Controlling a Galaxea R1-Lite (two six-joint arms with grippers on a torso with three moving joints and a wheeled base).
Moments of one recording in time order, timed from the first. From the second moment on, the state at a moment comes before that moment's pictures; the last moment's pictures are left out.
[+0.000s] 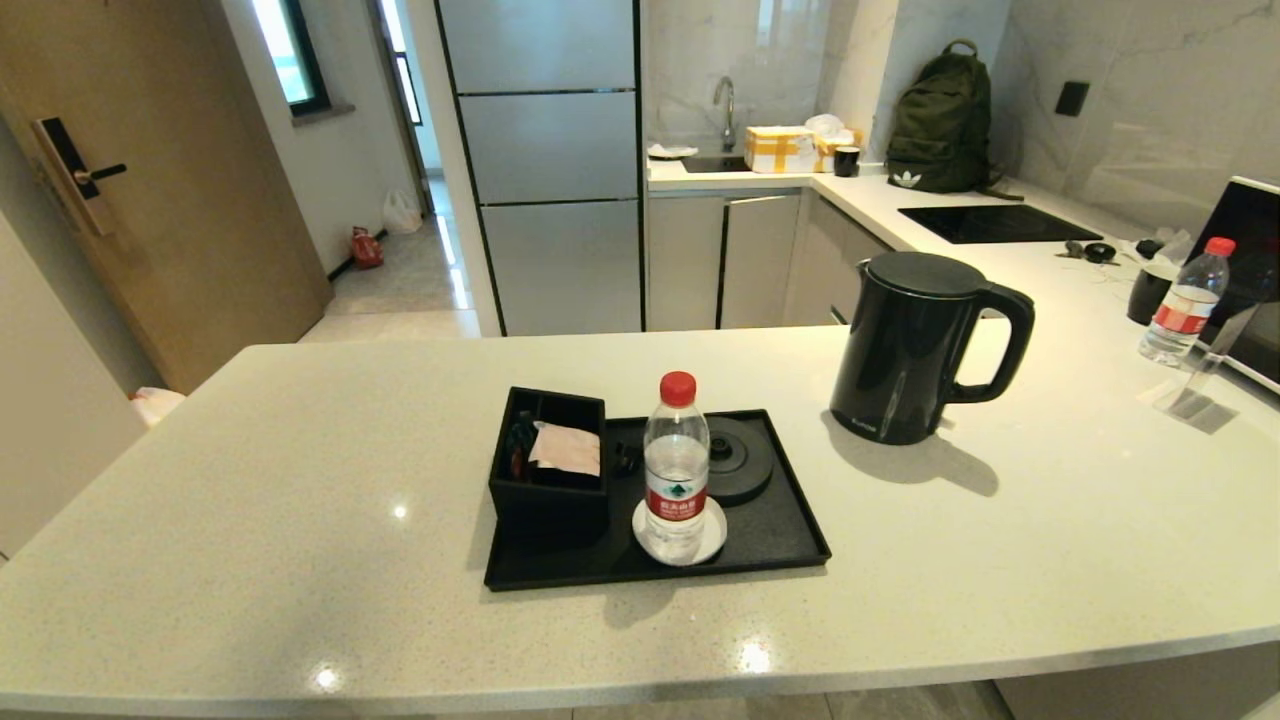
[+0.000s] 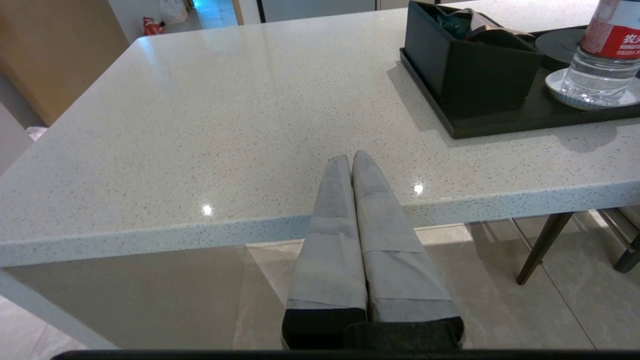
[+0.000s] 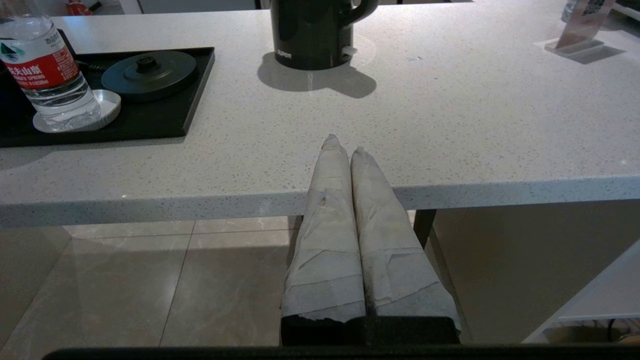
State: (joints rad) left arm 0.00 0.00 0.00 0.00 -0.02 0.08; right arm 0.00 0.00 -0.01 0.01 0.00 -0.03
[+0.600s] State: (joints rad) left arm 0.00 0.14 -0.24 0.14 -0.01 0.06; right arm 0.00 0.00 -0.01 0.01 0.00 -0.03
